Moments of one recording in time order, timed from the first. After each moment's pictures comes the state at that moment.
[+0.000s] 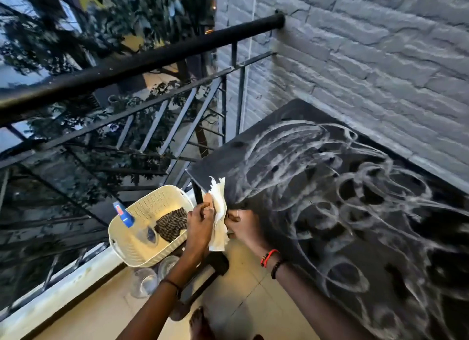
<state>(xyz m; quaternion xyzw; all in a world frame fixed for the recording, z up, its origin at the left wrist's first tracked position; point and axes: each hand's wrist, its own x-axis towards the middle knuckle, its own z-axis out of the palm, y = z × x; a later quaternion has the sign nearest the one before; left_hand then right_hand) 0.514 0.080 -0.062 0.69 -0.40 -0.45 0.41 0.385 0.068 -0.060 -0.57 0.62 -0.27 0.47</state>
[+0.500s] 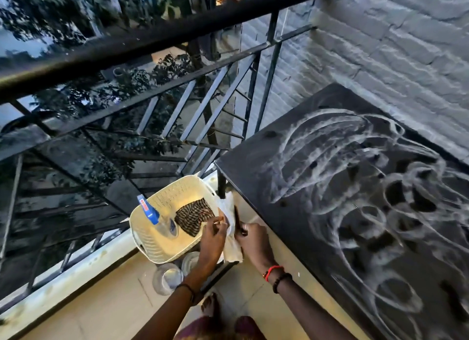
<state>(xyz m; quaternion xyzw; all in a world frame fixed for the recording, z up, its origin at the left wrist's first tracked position) 0.578 0.074 -0.148 0.71 -0.33 -0.50 0.37 0.460 0.065 -0.138 -0.63 0.68 -0.15 0.35</state>
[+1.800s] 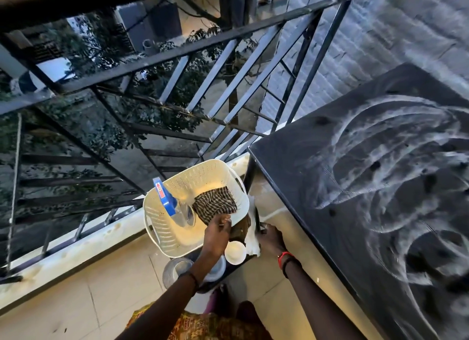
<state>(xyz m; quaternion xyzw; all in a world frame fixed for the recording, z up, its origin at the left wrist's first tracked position) 0.628 0.054 -0.244 0.75 -0.32 -0.47 0.33 0.468 0.012 -0.299 -0.52 0.70 -0.03 0.50</state>
